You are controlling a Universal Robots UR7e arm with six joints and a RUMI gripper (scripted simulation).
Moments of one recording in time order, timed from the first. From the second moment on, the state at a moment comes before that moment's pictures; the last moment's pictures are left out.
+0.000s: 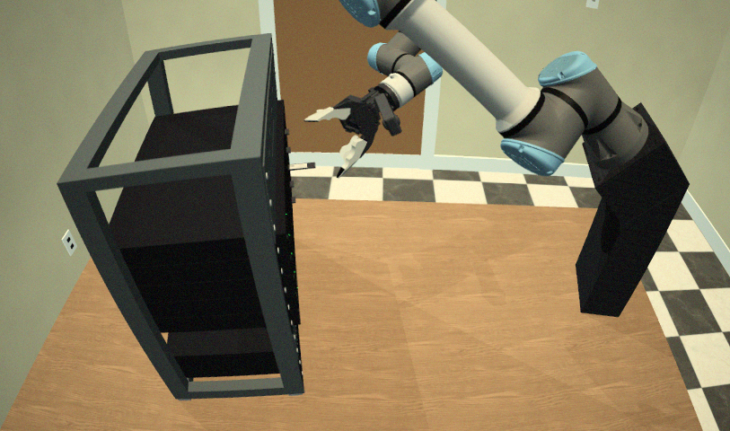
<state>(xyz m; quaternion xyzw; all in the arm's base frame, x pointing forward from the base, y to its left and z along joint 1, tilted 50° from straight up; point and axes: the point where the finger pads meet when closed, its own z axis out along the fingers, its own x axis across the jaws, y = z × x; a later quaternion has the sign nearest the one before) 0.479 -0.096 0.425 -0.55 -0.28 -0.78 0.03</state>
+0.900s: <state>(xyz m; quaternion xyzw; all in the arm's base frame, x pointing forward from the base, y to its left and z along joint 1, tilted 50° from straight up) 0.456 -0.097 0.416 -0.55 -0.28 -0.79 0.03</state>
